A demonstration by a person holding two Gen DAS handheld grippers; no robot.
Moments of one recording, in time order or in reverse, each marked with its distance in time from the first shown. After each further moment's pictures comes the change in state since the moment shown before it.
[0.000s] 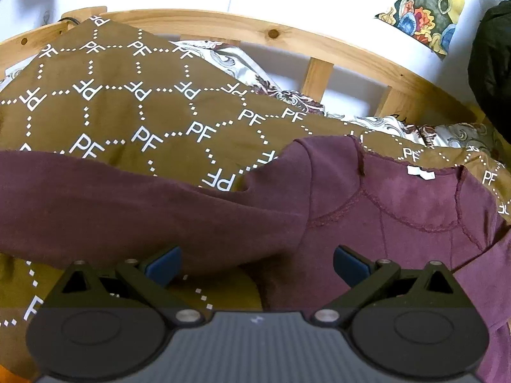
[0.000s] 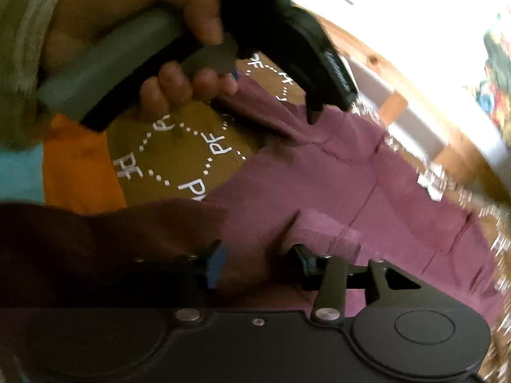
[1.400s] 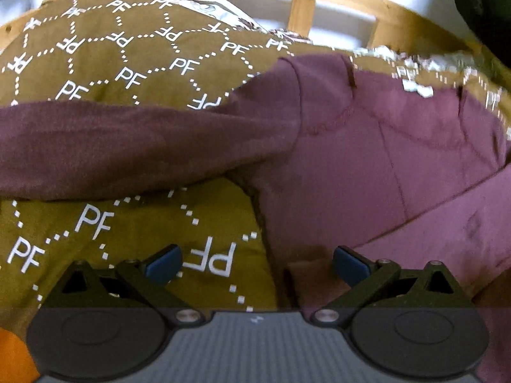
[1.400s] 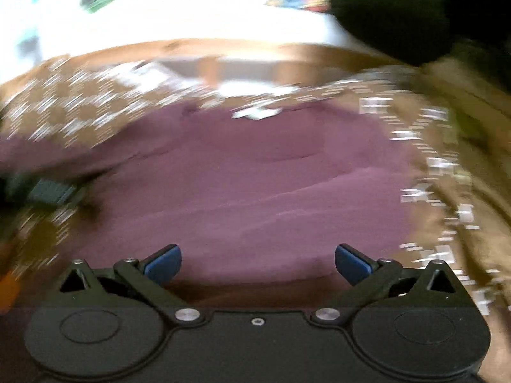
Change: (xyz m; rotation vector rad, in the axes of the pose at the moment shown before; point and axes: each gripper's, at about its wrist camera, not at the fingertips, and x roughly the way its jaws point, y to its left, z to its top) left arm 0.010 -0.020 -0.057 0.129 0.145 0.049; right arm -0.036 -0.156 -0.057 0.596 -0.076 -0.343
